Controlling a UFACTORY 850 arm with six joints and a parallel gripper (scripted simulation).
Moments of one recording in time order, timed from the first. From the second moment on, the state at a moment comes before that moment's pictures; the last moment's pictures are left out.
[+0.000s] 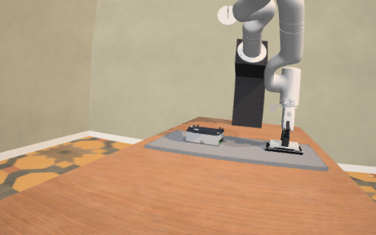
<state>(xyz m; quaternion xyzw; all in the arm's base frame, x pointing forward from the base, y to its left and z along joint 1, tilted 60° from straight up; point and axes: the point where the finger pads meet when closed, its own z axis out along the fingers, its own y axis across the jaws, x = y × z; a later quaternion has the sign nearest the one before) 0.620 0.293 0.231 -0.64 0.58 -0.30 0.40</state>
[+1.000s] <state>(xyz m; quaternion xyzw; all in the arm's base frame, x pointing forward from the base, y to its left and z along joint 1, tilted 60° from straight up) 0.623 0.294 0.229 -0.64 0.58 -0.30 0.40</state>
